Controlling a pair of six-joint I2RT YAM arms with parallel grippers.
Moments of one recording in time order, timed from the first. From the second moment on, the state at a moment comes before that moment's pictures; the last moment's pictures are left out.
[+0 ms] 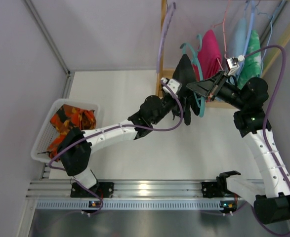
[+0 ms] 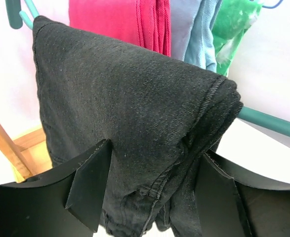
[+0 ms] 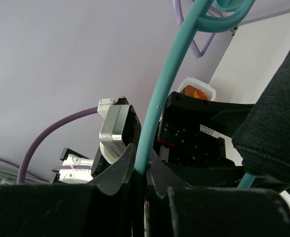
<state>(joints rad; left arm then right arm) -0.96 1.65 1.21 0.59 -0.18 -0.03 0.18 1.00 1.12 0.03 -0.77 1.09</state>
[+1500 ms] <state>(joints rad) -0.86 1.57 1.06 0.62 0.06 0.18 0.17 1.04 1.12 0.06 -0.87 1.11</state>
